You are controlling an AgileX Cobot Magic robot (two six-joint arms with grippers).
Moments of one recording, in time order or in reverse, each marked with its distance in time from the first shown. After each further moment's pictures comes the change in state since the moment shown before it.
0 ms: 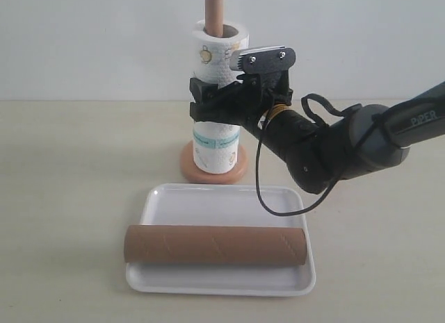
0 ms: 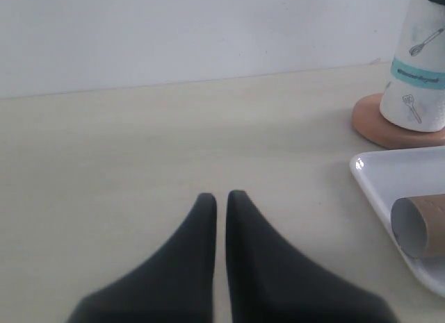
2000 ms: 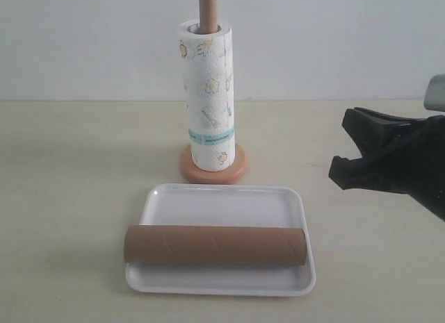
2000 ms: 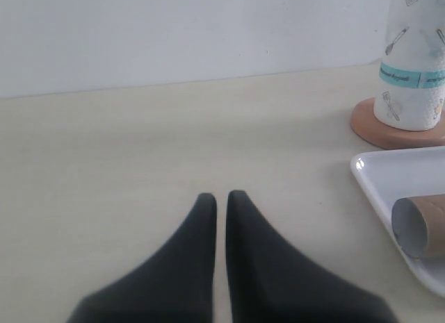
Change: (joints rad) left arm 0.000 0.000 0.000 0.000 0.000 0.002; right arm 0.000 -0.927 0.809 0.217 0.175 -0.168
